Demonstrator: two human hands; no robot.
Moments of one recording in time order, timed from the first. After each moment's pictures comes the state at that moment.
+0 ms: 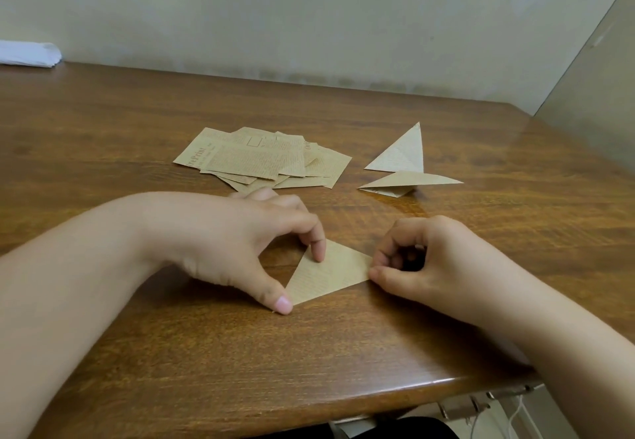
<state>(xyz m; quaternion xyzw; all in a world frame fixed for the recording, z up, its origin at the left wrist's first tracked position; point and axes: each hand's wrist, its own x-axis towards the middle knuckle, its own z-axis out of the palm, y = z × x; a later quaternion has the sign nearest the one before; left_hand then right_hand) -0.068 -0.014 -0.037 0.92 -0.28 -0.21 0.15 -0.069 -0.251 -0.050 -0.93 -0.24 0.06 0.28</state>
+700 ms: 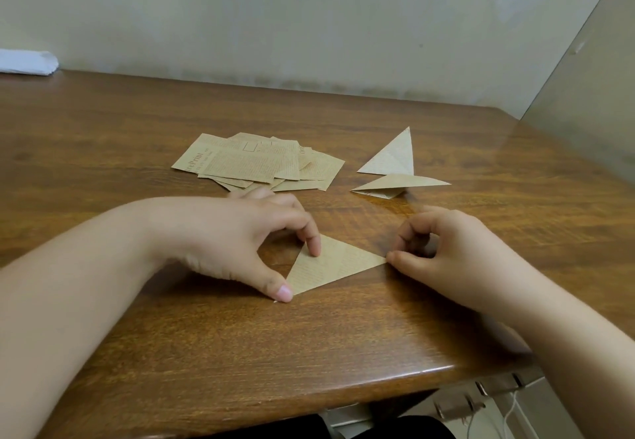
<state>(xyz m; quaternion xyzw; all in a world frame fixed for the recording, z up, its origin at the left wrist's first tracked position) -0.066 -0.012 -0.039 0.93 -0.28 -0.20 0.16 -0.064 -0.268 -0.051 -0.96 -0.16 0.00 0.24</state>
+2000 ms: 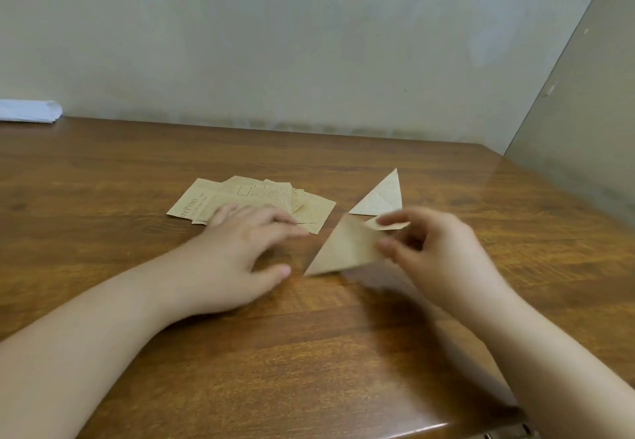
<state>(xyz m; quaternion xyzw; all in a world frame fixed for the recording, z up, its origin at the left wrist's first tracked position) -0.054 -0.012 -0.057 0.96 -0.22 0.05 0.17 -0.043 -0.253 -0.036 -0.93 -0.09 -0.11 0.35</state>
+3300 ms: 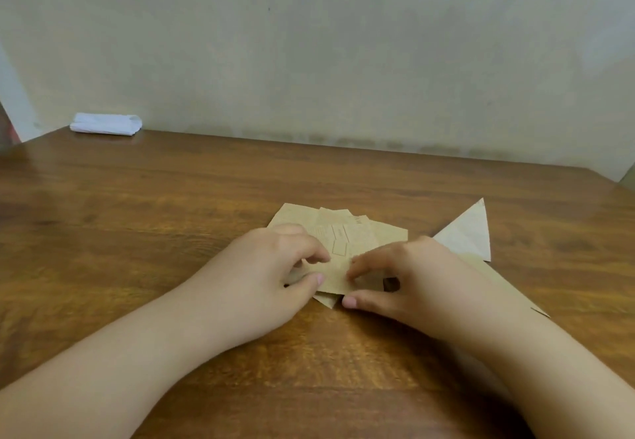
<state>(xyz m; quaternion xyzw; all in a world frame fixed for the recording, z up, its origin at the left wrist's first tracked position) -0.042 0.002 -0.050 0.96 -0.11 0.12 0.22 0.015 -0.187 -0.037 -0.93 -0.34 0.03 0.11</state>
